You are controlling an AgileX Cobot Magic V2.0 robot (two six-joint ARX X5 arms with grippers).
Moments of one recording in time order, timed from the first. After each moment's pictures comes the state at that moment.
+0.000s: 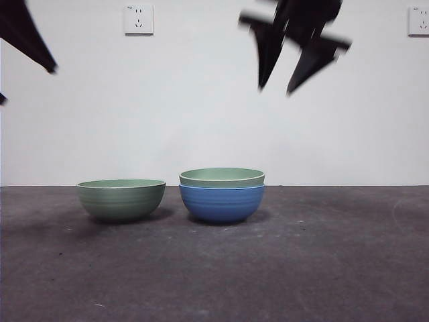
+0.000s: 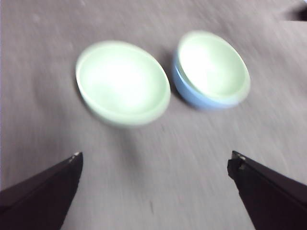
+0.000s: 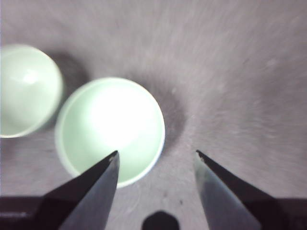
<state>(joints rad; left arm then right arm) -0.03 1.06 0.83 -0.43 0.45 -0.04 0.46 1.72 1.71 -0.85 0.00 0.08</state>
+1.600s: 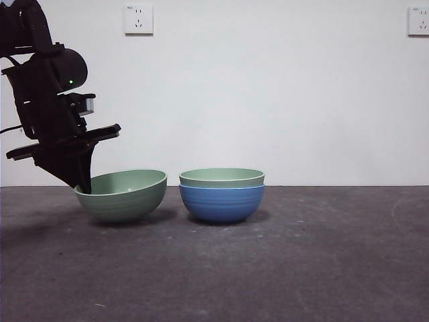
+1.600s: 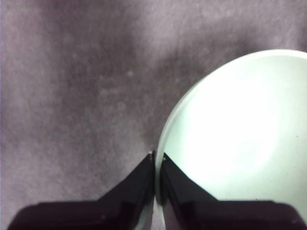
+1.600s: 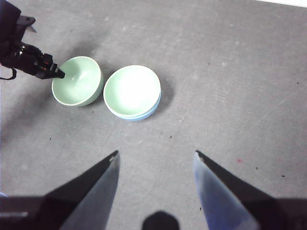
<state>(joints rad) -0.14 1.92 1.42 -0.61 0.16 -0.11 0.46 1.12 1.71 -1.27 0.00 0.07</state>
